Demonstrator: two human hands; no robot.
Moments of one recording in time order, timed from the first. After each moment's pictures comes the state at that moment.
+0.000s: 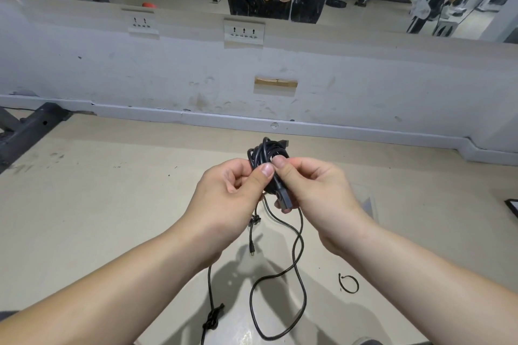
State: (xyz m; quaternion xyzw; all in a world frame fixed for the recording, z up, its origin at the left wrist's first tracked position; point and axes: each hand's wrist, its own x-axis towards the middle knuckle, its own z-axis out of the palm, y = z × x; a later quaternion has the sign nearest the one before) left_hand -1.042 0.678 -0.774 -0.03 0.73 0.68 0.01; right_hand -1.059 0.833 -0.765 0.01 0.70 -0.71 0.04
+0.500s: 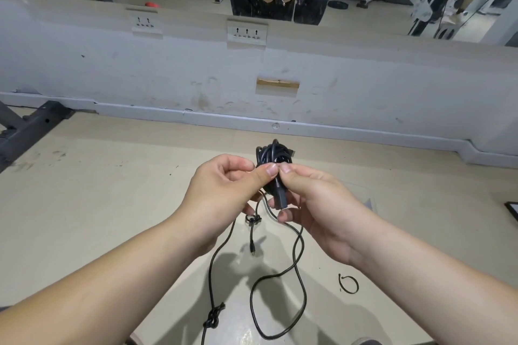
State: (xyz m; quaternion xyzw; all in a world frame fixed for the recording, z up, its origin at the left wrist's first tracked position) left_hand -1.052 0.668 -0.775 -0.07 0.69 0.72 0.03; right_hand -1.051 0.835 -0.758 0.03 0.63 -0.75 0.20
